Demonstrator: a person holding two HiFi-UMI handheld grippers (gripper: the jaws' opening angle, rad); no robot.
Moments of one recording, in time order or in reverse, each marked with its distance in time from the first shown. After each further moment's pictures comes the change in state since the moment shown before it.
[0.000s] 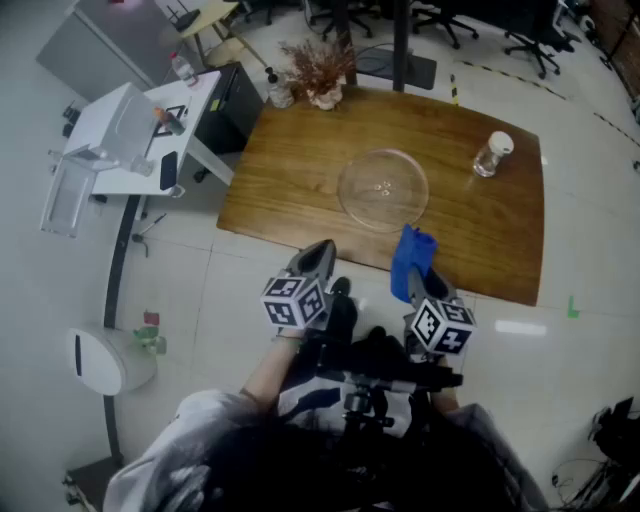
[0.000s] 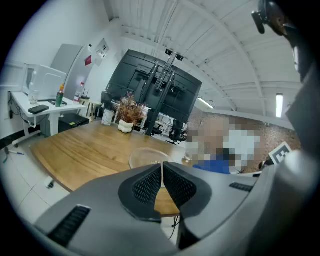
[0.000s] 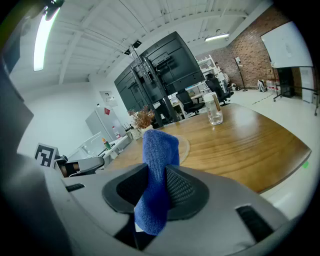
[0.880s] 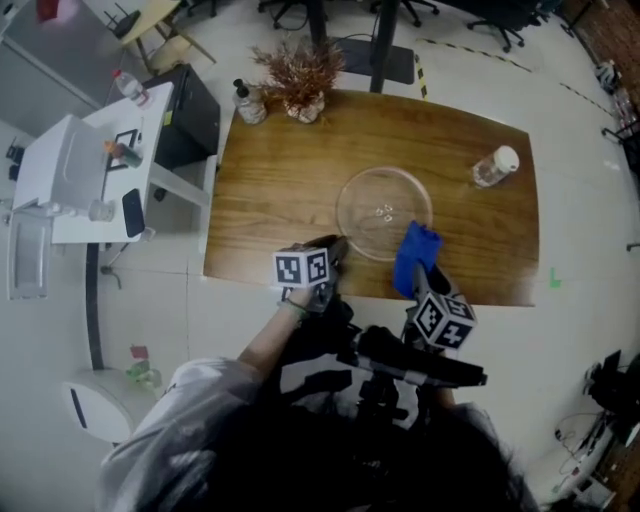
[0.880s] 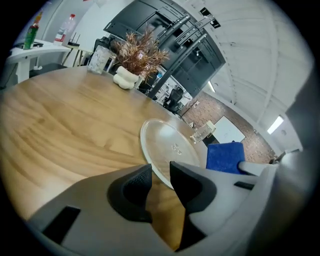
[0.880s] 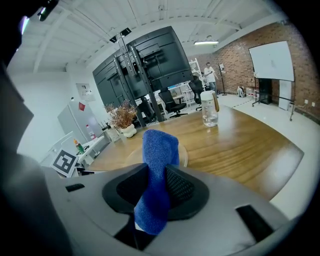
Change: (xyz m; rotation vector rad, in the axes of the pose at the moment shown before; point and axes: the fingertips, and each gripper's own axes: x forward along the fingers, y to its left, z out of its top) left arm 0.151 0.103 -0.030 -0.170 0.421 -0.185; right arm 0.100 0.004 0.039 0.059 0.018 -0.232
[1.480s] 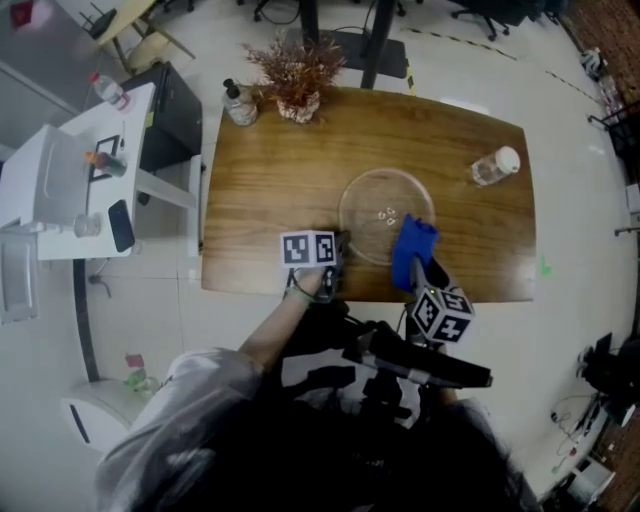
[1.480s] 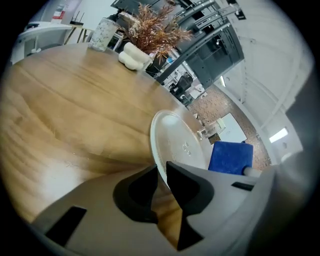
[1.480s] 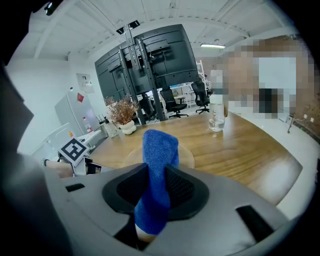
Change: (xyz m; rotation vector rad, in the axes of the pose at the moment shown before) left arm 0.032 0.017 0.009 -0.115 0.182 -0.007; right arm 0.024 0.019 0.012 -0.083 0.021 -0.059
